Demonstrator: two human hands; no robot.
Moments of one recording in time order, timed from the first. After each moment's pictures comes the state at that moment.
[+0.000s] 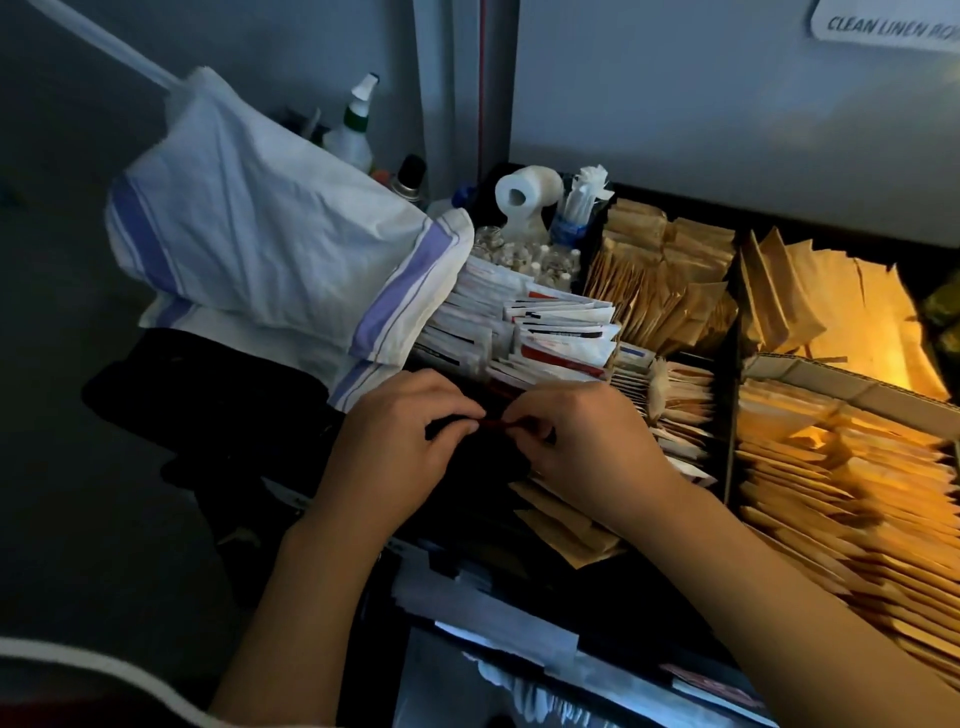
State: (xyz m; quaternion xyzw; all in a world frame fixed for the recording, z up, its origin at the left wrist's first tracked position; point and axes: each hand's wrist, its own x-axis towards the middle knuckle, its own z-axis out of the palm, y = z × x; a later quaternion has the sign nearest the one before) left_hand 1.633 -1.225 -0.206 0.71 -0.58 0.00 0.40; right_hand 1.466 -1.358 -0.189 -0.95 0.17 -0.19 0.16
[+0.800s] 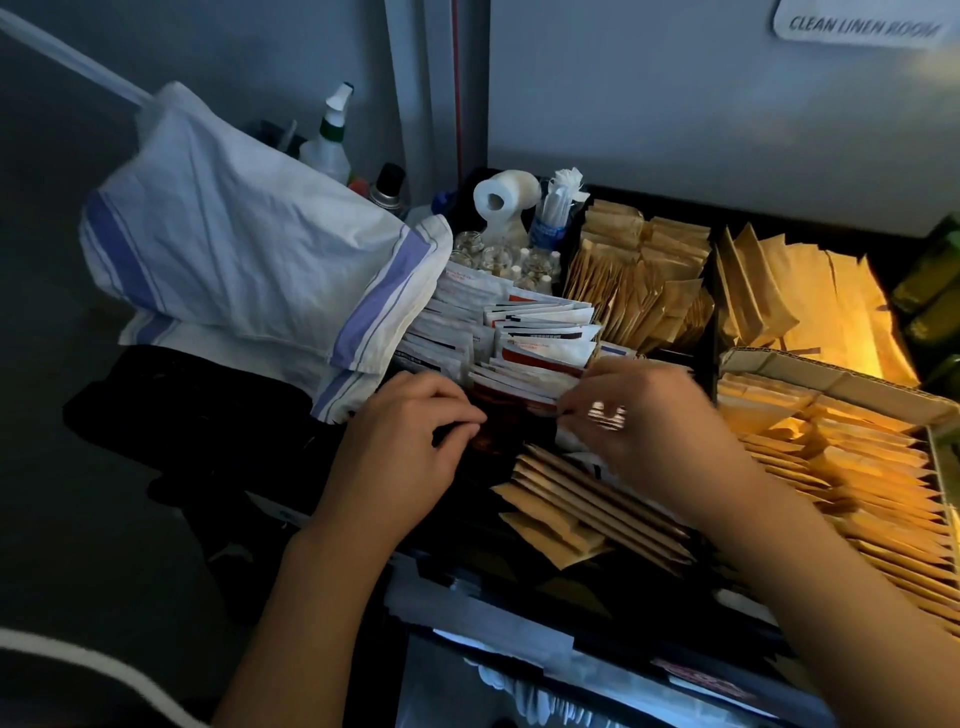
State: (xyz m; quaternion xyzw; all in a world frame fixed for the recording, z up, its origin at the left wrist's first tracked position) left_hand 1.620 -1.235 -0.202 0.72 -0.59 0.01 0.36; right_hand 1.418 -1.386 -0.167 -0.94 0.23 -0.19 0.16
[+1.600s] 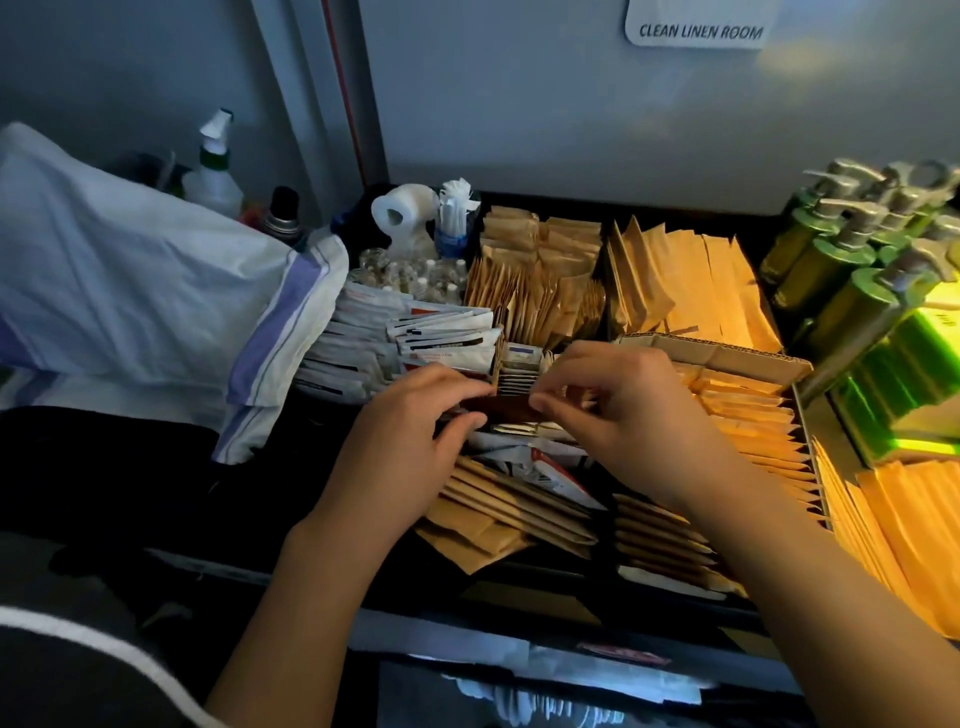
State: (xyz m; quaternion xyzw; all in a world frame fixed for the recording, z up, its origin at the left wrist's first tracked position) left_hand 1.563 -1.292 -0.183 0.66 -0.64 -0.06 0.38; right_hand 1.360 -1.397 -0.143 -0.91 0.28 -0.23 0.20
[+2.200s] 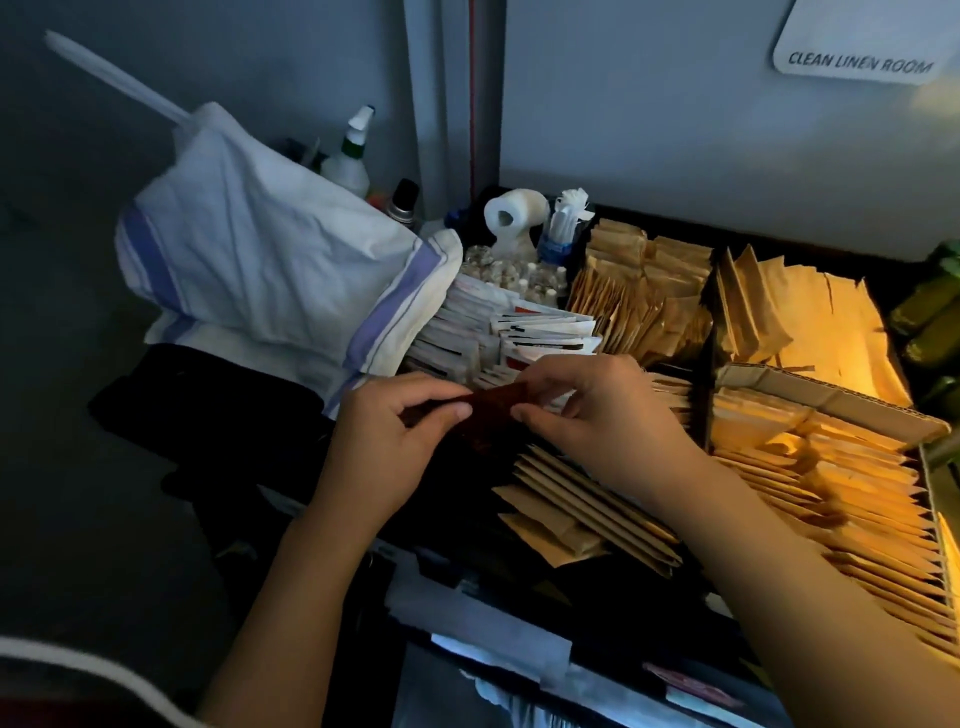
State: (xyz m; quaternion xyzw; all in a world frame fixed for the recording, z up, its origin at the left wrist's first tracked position) left_hand 1.621 -1.230 -0.193 0.68 -0.48 -0.08 0.54; right_hand 1.445 -1.379 -0.156 -0.91 0.19 -0.23 0.29
